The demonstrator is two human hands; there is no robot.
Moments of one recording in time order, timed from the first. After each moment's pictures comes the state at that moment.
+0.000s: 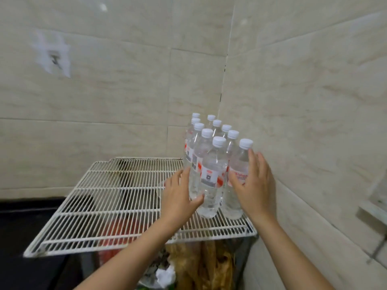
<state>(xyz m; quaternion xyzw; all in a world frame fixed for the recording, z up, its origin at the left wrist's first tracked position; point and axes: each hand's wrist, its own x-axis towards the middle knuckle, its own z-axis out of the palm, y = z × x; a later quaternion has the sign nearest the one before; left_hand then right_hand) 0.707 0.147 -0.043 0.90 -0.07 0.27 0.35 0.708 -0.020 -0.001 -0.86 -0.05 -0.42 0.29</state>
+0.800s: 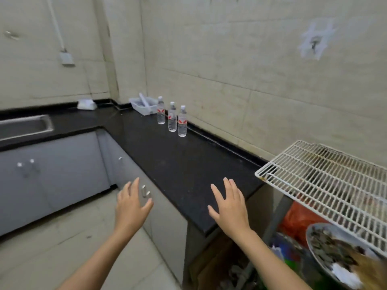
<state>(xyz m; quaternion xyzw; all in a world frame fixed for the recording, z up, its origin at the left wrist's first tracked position) 0.286 0.414 -0.146 0.74 0.57 0.31 0.20 0.506 0.302 -0.141 -0.78 -0.60 -0.16 0.13</state>
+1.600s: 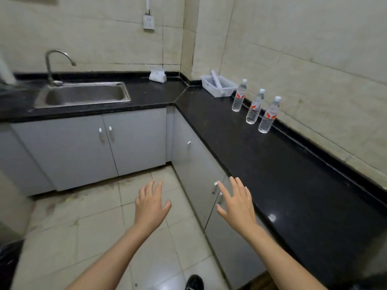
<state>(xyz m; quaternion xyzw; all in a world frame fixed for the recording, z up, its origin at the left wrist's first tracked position) 0.070 0.601 -0.221 0.72 0.66 0.17 0.16 0.290 0.550 -0.187 -0.71 -0.70 -0.08 0.08</state>
